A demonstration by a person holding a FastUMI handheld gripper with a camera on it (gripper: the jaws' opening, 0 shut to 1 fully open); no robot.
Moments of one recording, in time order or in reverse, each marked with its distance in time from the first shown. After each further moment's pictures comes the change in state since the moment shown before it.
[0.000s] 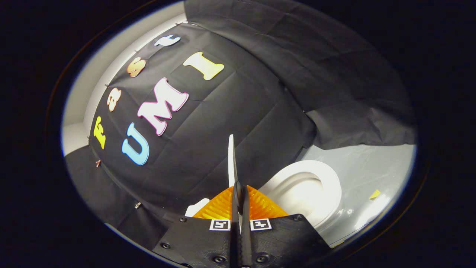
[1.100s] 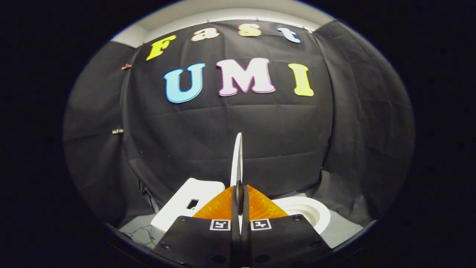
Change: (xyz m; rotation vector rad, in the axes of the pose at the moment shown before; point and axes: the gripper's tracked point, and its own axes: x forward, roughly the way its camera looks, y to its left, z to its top) arm -0.015 0.232 -0.126 -0.796 -0.026 -0.010
